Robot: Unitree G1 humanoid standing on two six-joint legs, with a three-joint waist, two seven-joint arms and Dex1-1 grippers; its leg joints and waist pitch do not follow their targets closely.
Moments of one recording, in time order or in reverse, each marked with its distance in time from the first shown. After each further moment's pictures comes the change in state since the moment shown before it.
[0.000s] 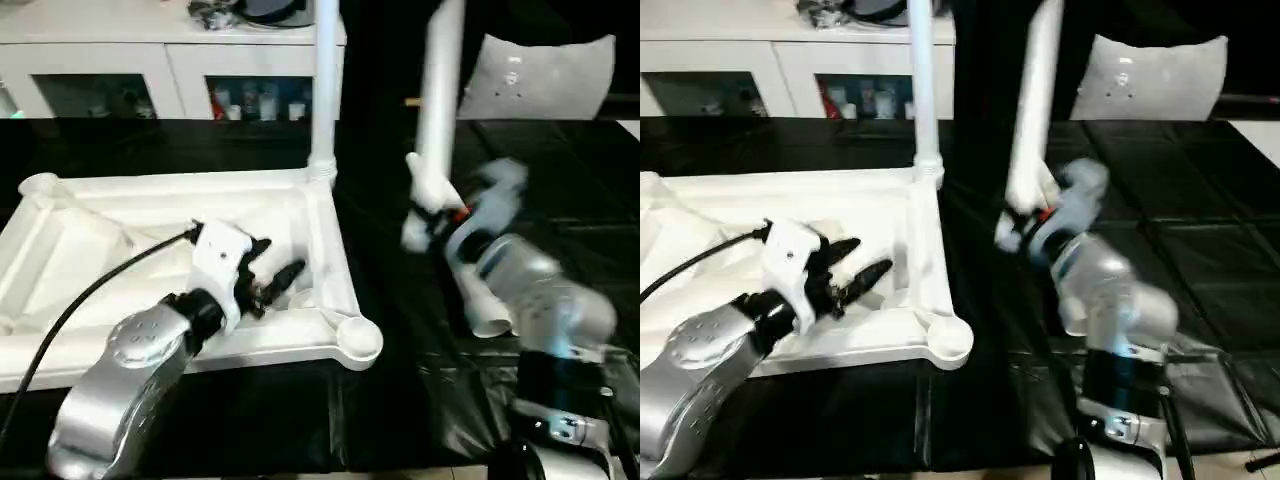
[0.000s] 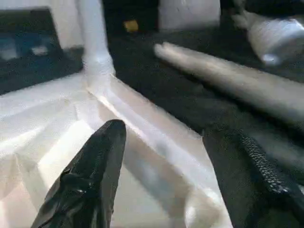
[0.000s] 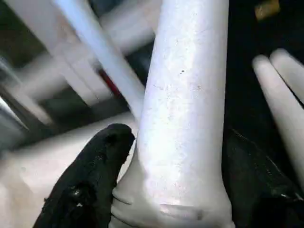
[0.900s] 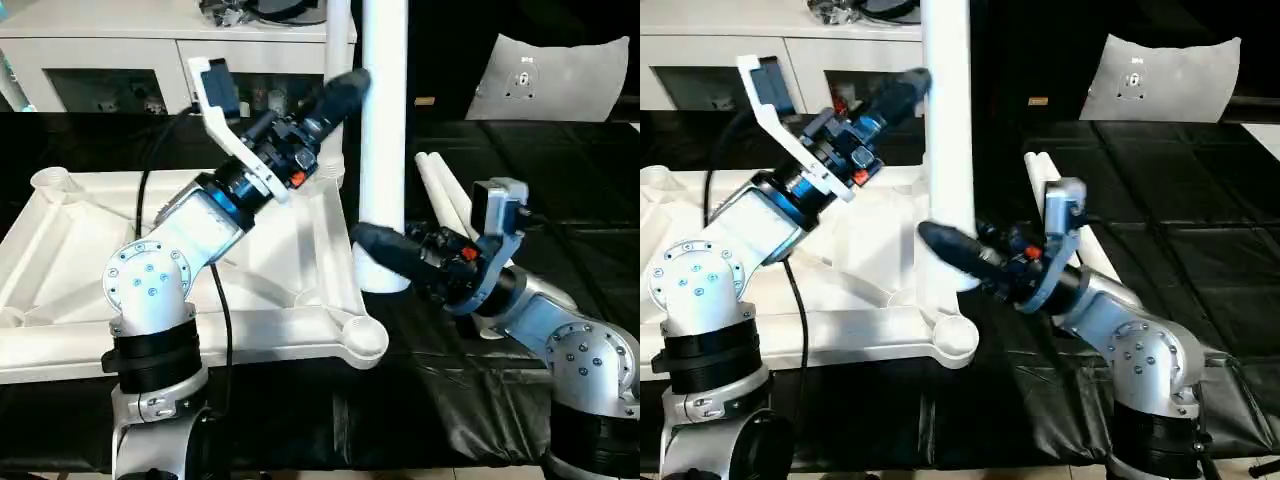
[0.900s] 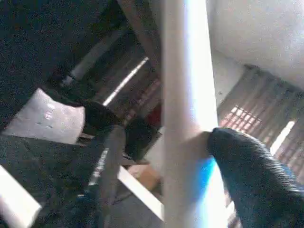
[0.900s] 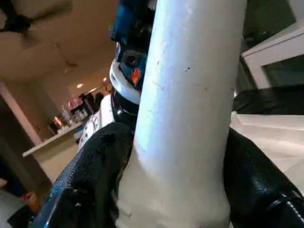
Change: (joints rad) left arm -0.452 -0.274 0.319 0.168 -0.759 0.306 0.118; right arm 0.220 -0.180 0.246 -0.237 0.386 0.133 0.609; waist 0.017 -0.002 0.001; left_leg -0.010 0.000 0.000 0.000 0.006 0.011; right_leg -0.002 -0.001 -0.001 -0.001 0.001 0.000
